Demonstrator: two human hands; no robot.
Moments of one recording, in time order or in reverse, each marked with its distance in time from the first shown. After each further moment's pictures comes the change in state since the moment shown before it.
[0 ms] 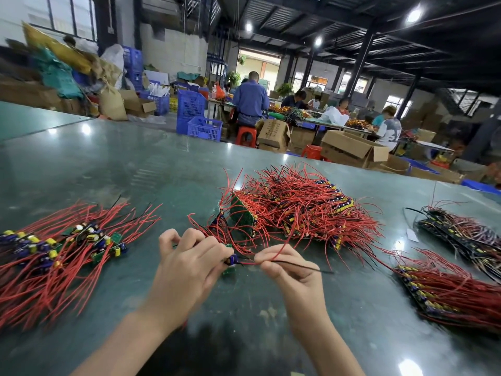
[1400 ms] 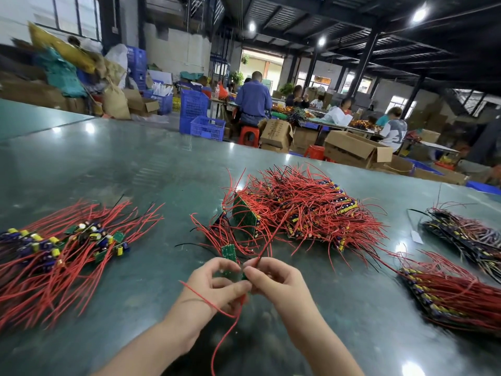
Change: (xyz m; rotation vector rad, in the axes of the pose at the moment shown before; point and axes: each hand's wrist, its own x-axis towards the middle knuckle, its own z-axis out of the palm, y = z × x) left_hand -0.013 0.029 0.021 -1.284 -0.360 -1.108; right_hand -0.001 0.012 0.008 -0.067 -0.066 0.483
